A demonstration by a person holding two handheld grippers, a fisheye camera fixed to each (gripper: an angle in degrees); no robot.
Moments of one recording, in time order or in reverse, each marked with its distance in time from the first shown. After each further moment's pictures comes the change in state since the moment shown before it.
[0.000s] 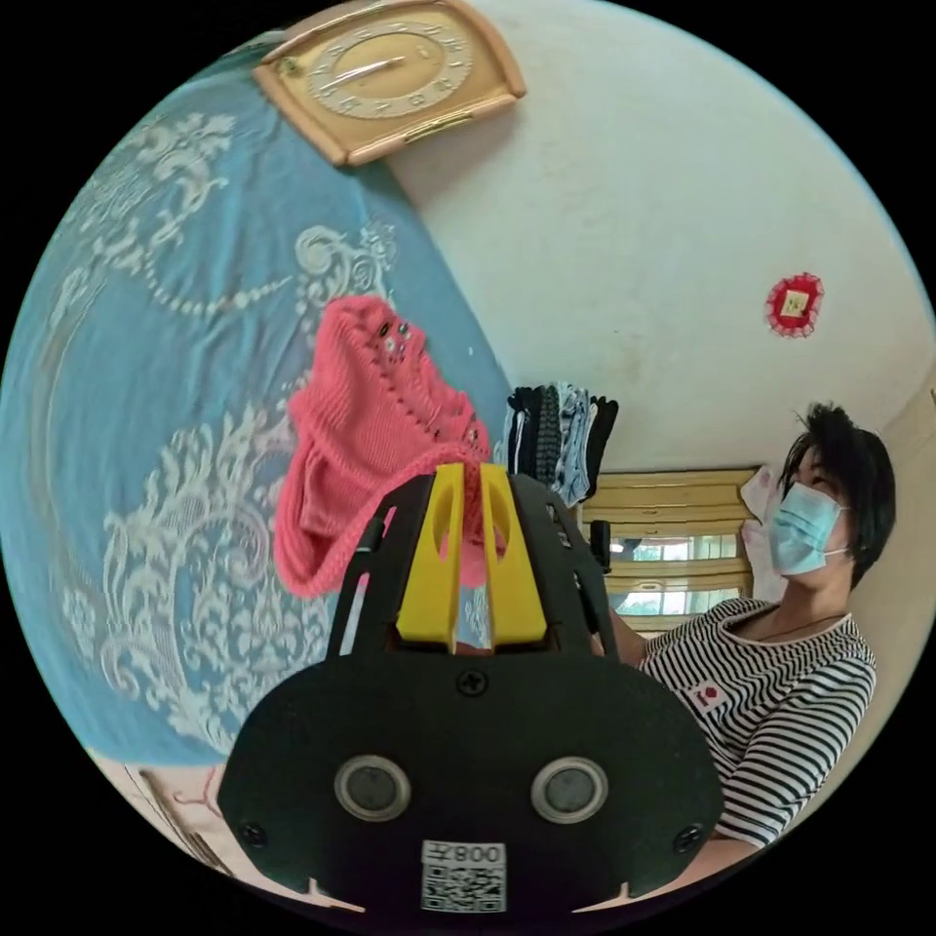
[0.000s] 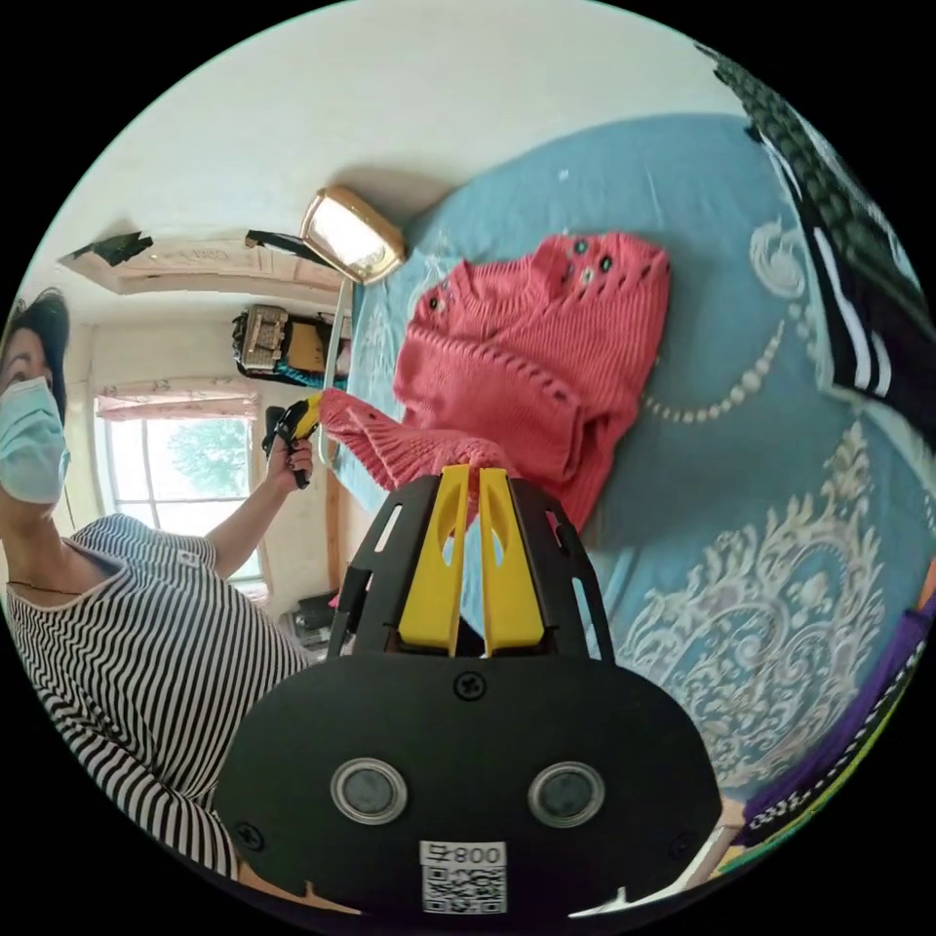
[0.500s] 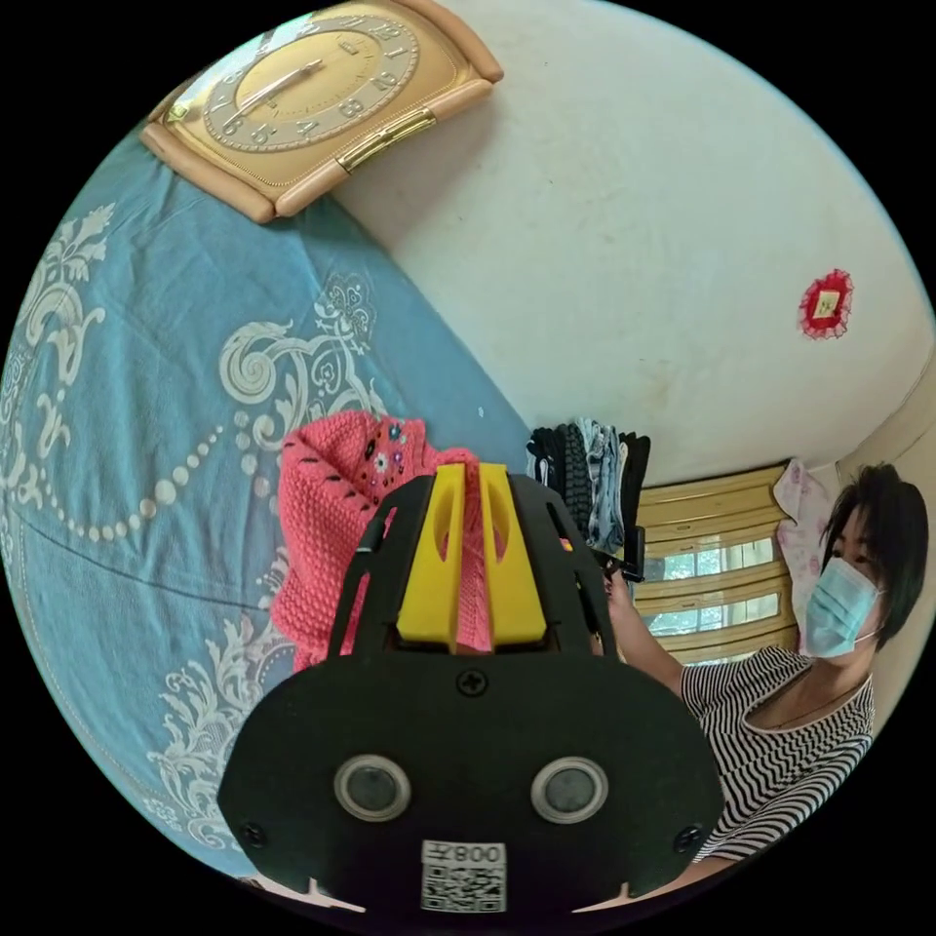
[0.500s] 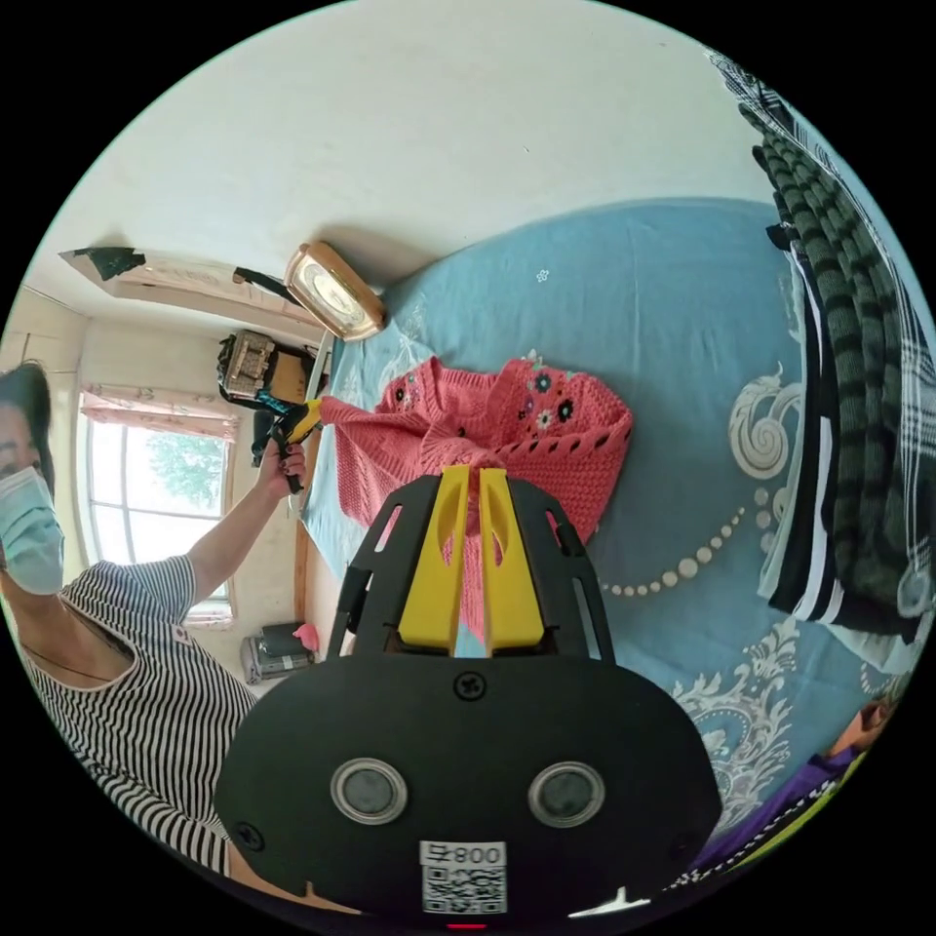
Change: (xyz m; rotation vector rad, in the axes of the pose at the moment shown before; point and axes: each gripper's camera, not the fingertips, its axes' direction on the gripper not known) left arm 0.031 -0.156 0.071 0.049 -0.073 0.087; right arm 0.026 -0.140 -0.043 0.125 0.084 -0.072
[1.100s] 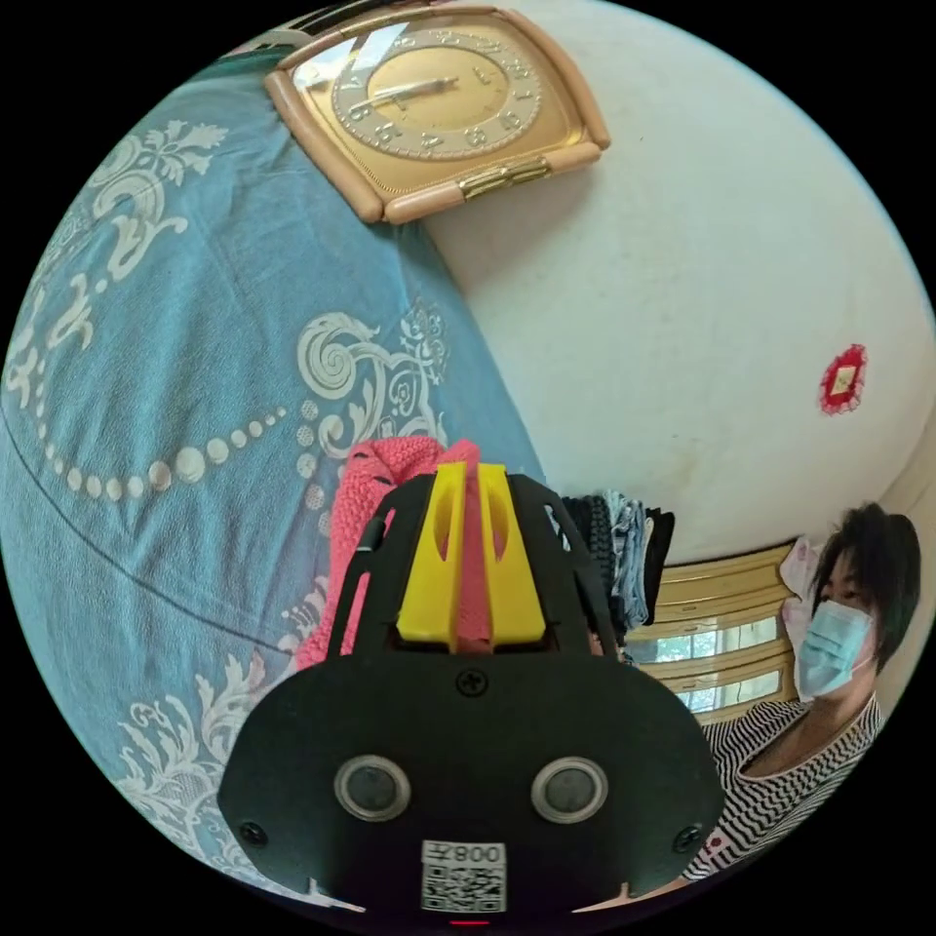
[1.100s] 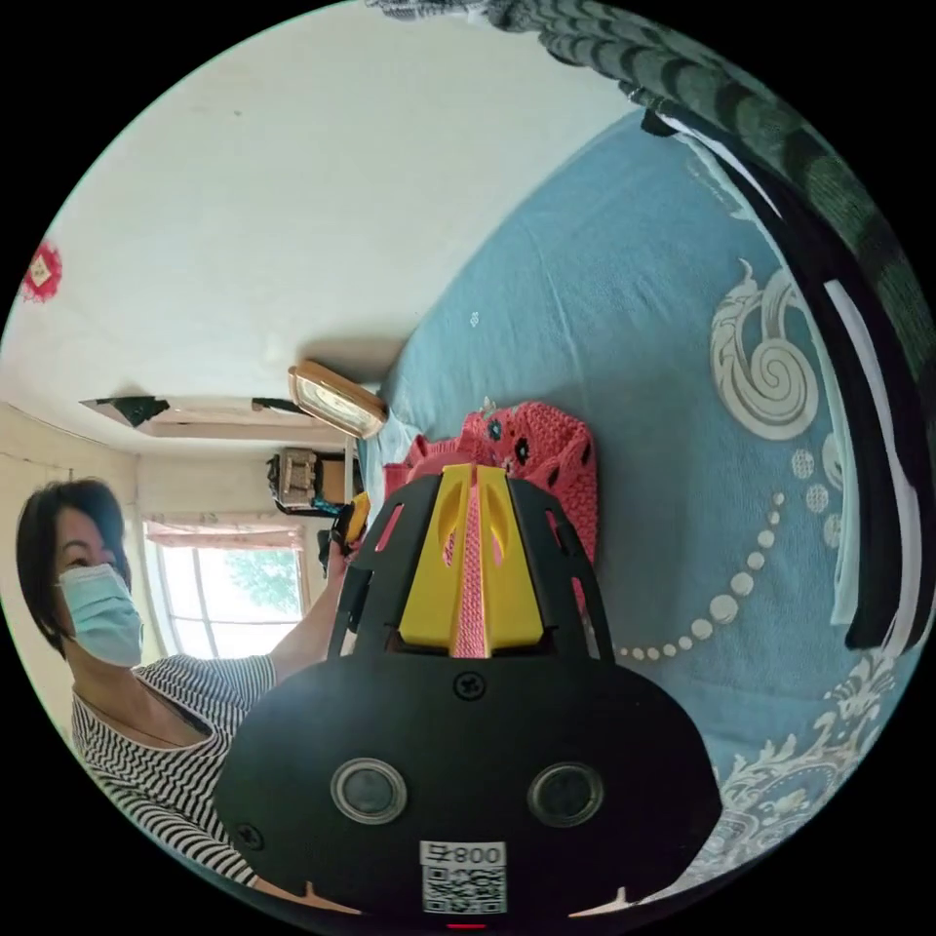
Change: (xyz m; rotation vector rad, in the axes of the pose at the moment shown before) left arm -0.018 -0.027 0.052 0.242 0.017 -0.121; right arm 0.061 -0.045 0.009 0.200 -0.235 0.259
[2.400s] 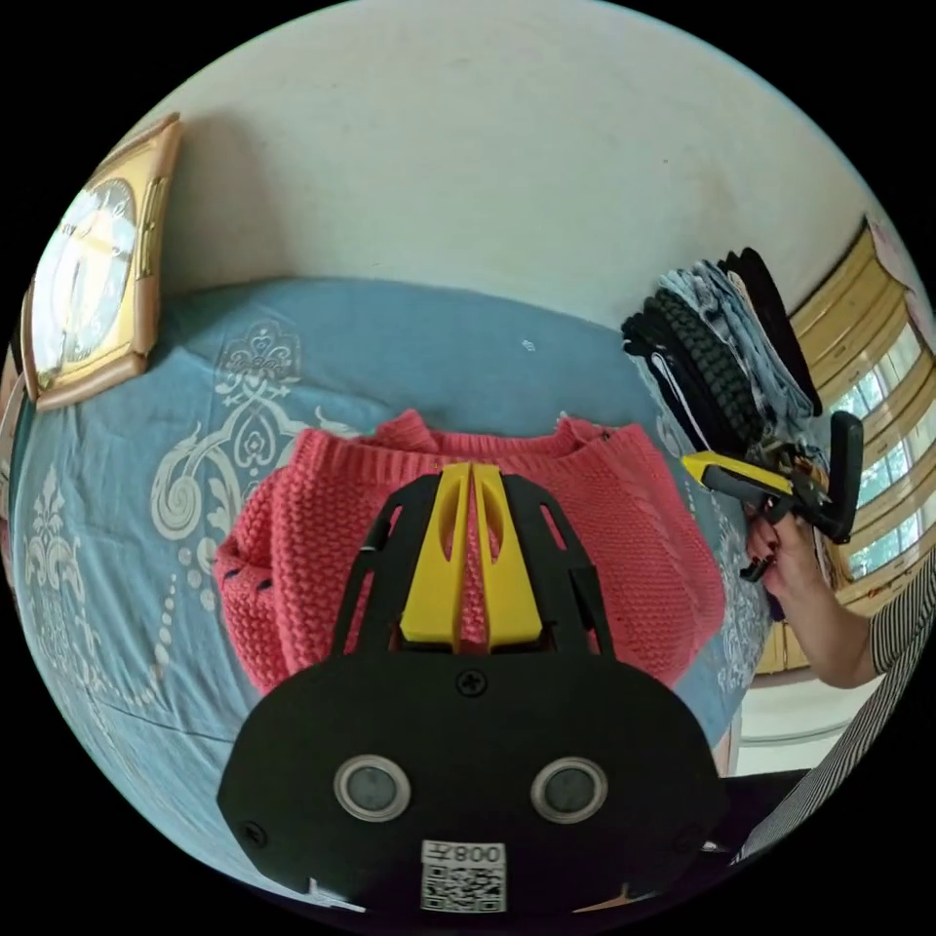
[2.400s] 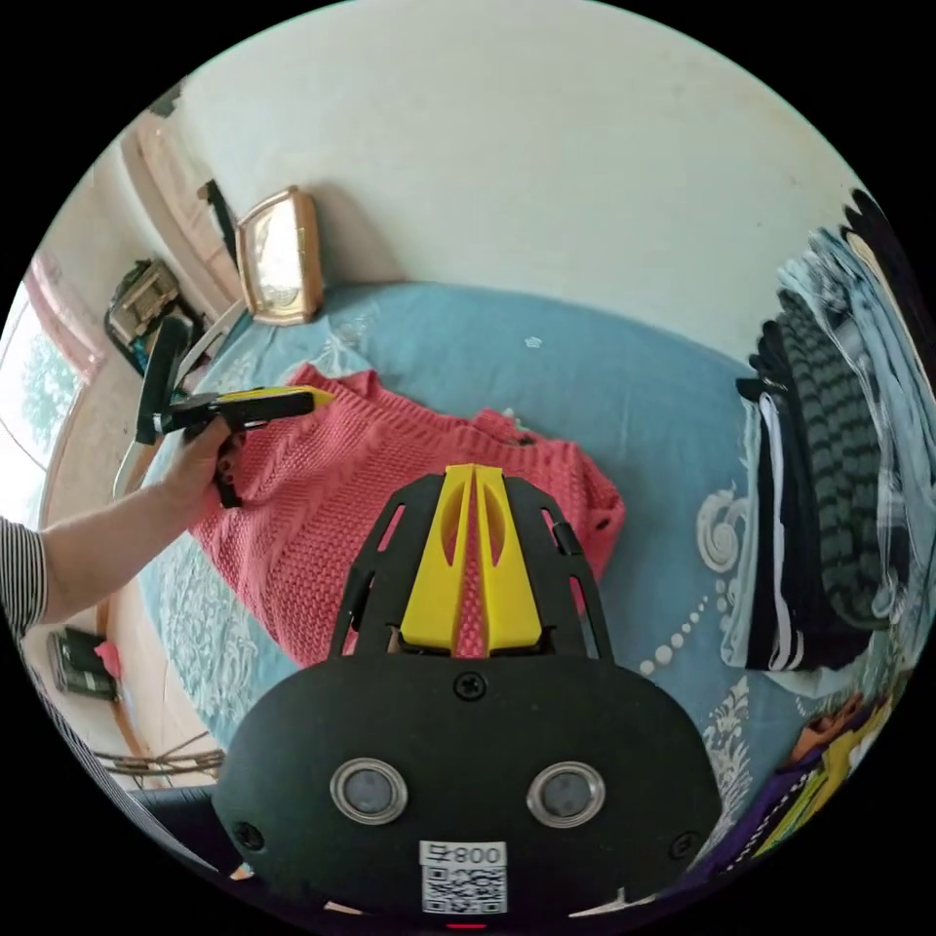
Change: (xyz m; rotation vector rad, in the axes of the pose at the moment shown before) left arm 0.160 0.061 0.233 -0.295 -0.474 0.699; right arm -0.253 0.068 0.103 0.107 0.721 -0.578
